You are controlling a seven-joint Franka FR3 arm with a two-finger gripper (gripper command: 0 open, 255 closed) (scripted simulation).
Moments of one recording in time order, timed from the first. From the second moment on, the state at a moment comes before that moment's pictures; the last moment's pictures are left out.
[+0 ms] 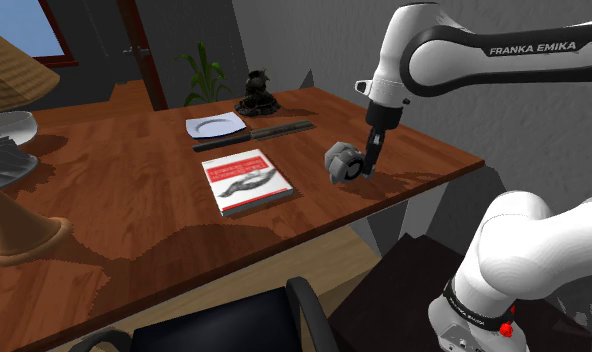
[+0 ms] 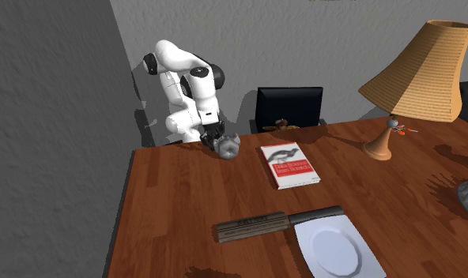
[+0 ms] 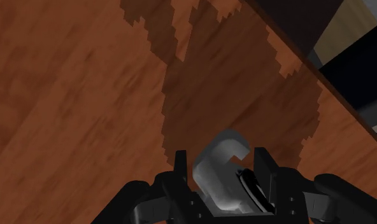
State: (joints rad) arm 0.14 -0.84 -0.09 -2.56 0.02 1.82 -0.40
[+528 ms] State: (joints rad) arm 0.14 -0.83 -0.09 -2.49 0.02 1.76 -0.40
